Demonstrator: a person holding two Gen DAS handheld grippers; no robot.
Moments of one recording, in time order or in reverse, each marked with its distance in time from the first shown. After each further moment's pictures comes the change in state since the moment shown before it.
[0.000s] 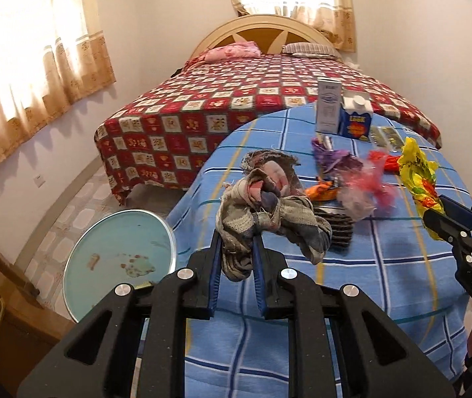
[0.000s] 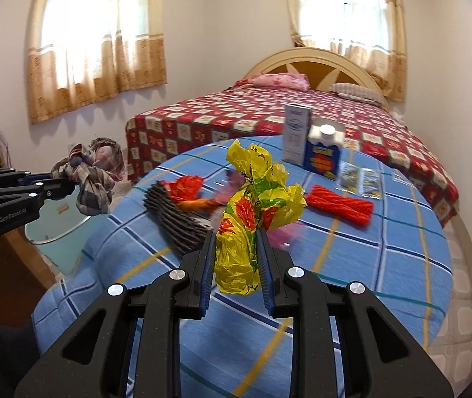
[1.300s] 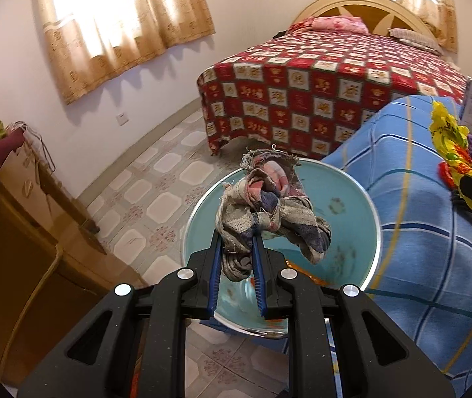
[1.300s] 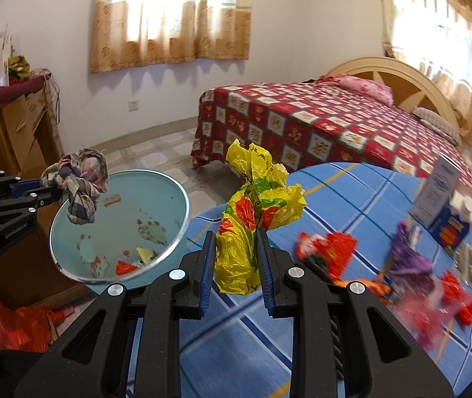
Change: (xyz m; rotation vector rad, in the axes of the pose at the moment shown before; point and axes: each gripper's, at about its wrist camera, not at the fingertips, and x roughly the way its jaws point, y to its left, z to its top) left arm 0.041 0.171 -0.043 -0.214 0.163 0.357; right arm 0.119 0.155 0.063 -0.255 0.094 0.225
